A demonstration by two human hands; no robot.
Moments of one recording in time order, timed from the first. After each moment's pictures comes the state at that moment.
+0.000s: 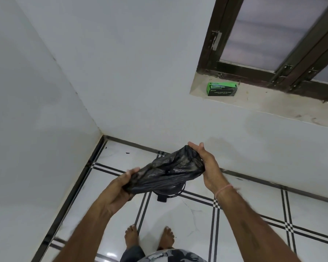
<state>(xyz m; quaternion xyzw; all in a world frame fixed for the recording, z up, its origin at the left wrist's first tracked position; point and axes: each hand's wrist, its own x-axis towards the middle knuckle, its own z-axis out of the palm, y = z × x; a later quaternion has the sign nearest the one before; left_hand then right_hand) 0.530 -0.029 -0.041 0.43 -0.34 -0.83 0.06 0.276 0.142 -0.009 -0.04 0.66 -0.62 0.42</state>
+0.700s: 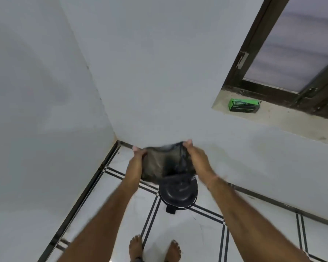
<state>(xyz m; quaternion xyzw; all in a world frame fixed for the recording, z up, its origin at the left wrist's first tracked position) 0.495 -0.079 0.017 0.51 -0.48 -0.70 0.15 0.322 0.042 0.016 -0.19 0.79 -0.48 0.32</state>
